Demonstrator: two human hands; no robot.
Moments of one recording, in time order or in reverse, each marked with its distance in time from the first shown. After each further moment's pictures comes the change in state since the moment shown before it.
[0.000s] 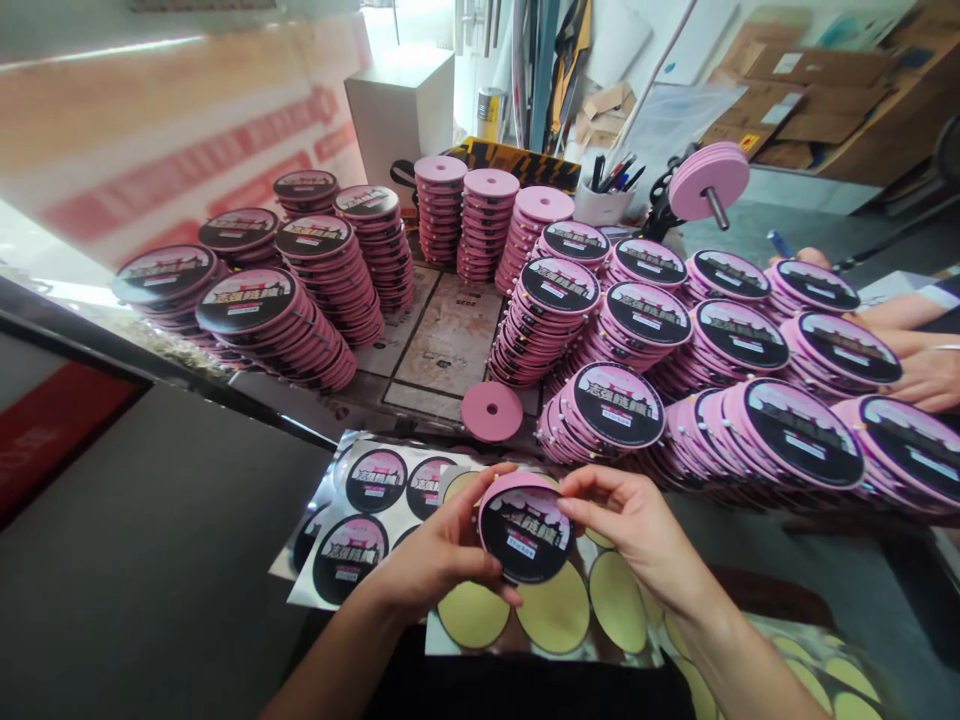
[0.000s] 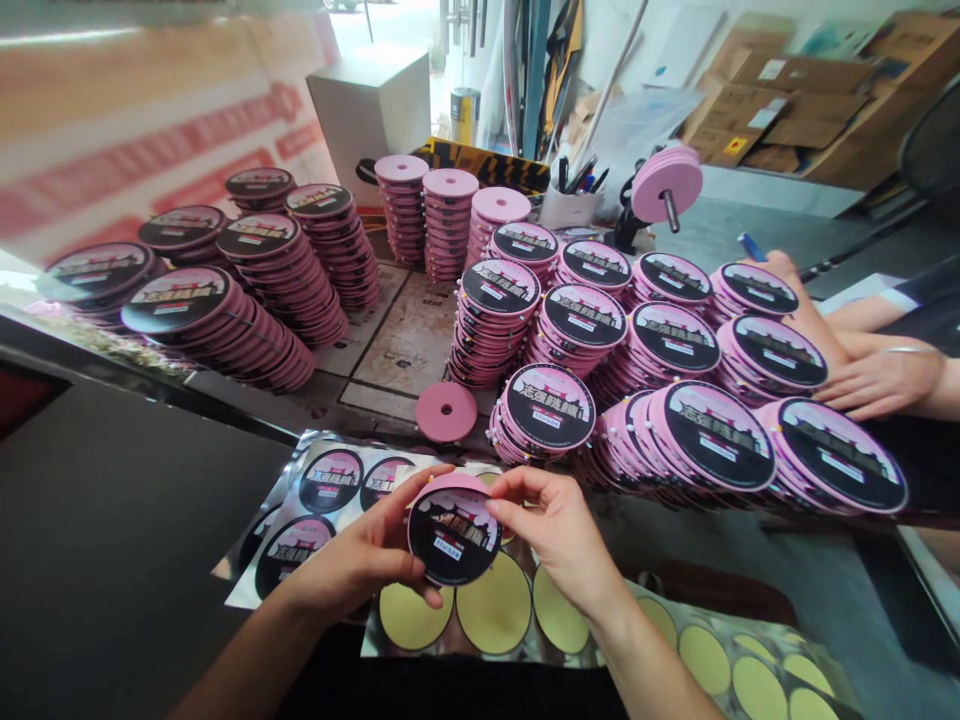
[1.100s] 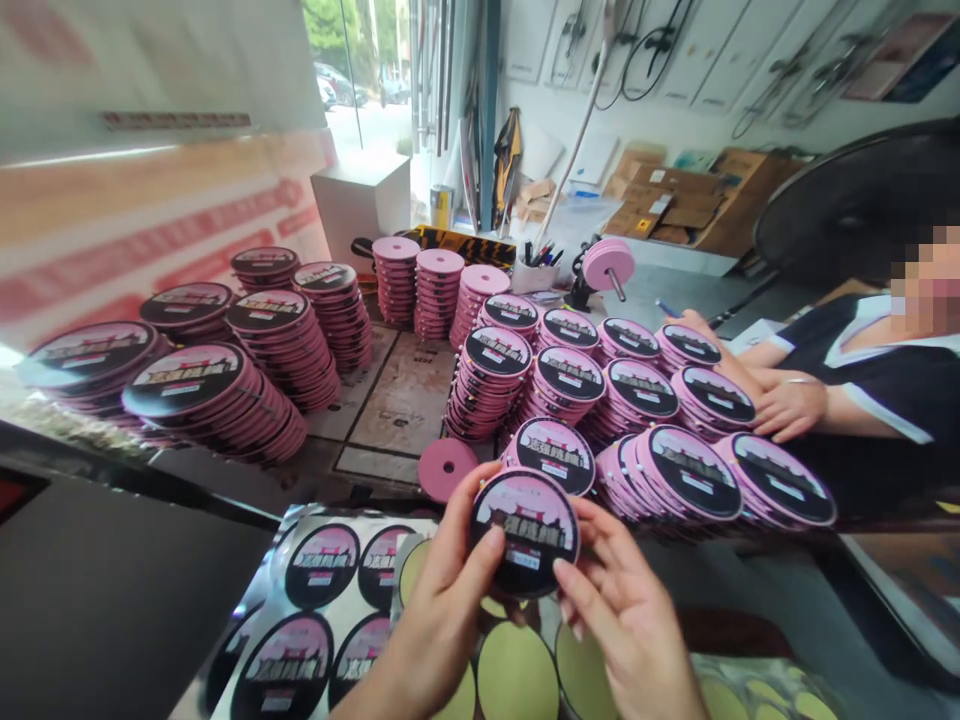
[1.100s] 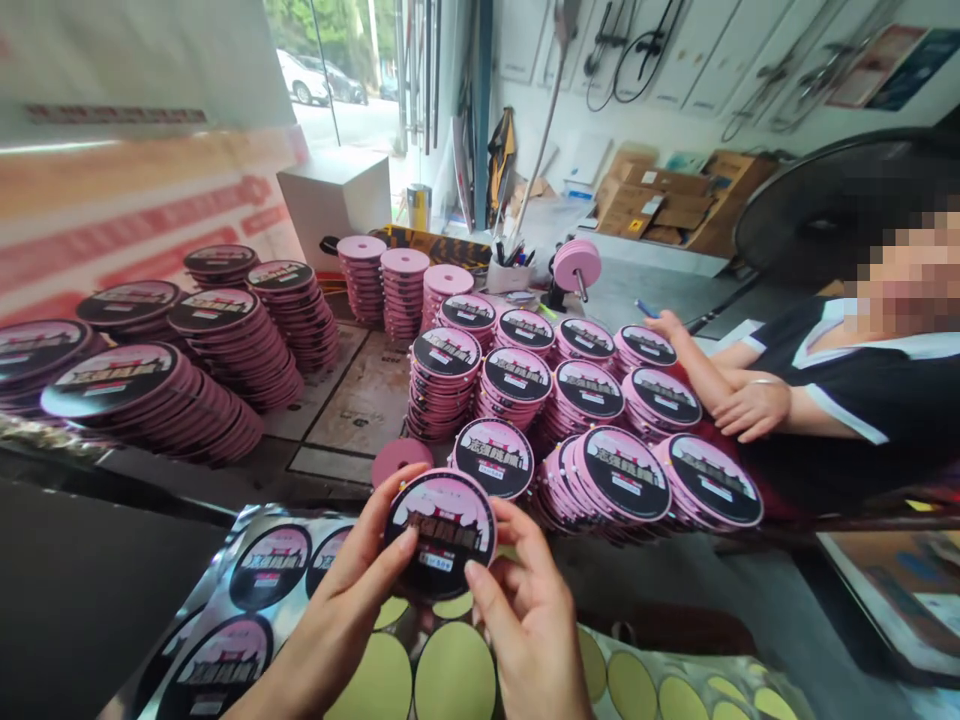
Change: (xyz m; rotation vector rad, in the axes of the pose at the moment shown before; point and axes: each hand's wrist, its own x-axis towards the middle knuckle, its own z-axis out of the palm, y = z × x) left_hand 0.025 0.025 0.055 0.396 0.251 0.338; right_hand -0.029 -0.009 0.020 0.253 0.398 -0.197
